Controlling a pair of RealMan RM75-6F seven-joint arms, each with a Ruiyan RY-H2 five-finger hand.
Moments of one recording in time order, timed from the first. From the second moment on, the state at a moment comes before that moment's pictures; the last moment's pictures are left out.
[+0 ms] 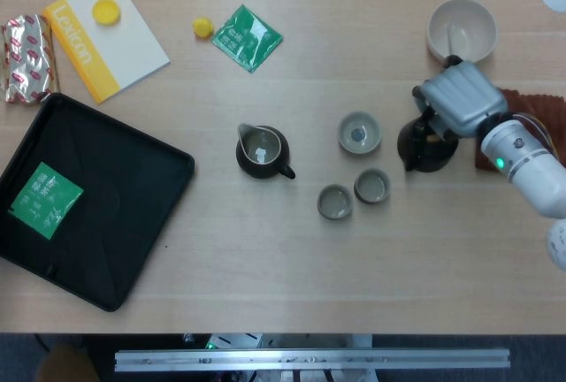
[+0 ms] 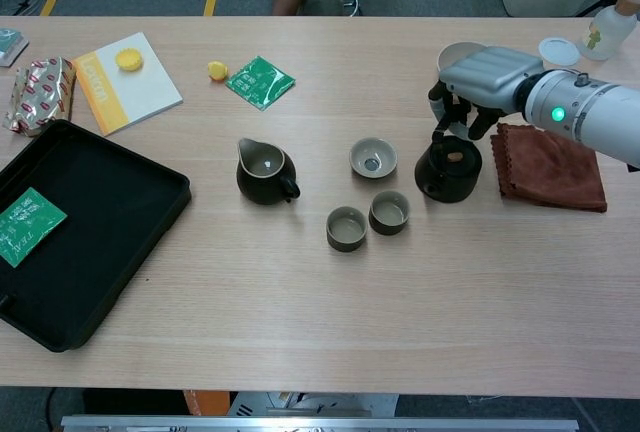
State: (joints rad) left arm 0.02 -1.05 0.00 -1.61 1.52 1.55 -0.02; right arm 0.93 -1.35 -0.03 -1.56 -0.84 0.80 -0.55
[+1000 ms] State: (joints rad) left arm 0.02 -1.06 0.00 -1.59 1.50 1.53 -0.03; right arm 0.92 -1.35 -0.02 -1.57 -0.75 0.86 -0.64
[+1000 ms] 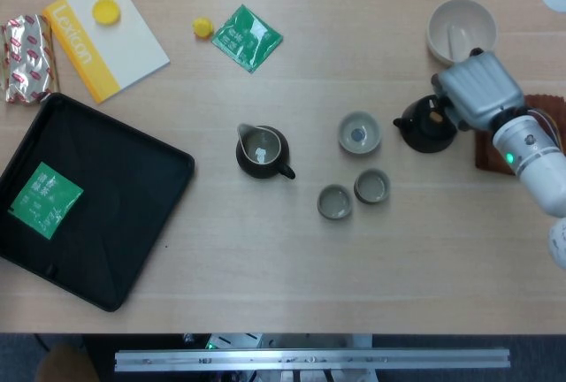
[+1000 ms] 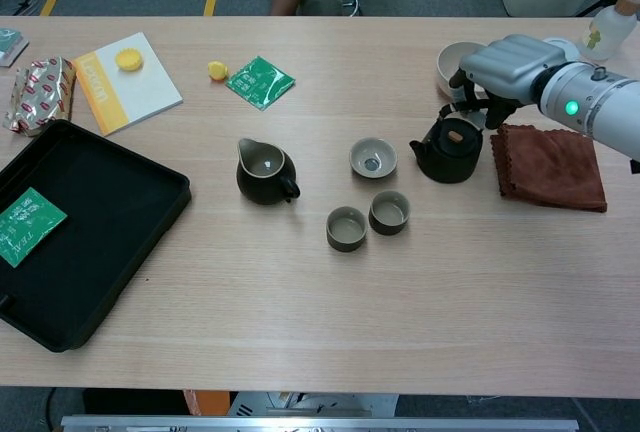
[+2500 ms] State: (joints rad) left arm 0.02 -1.05 0.01 -1.63 1.51 1.53 0.00; right arm 0.89 -1.38 0.01 -1.51 -0.82 0.81 -0.54
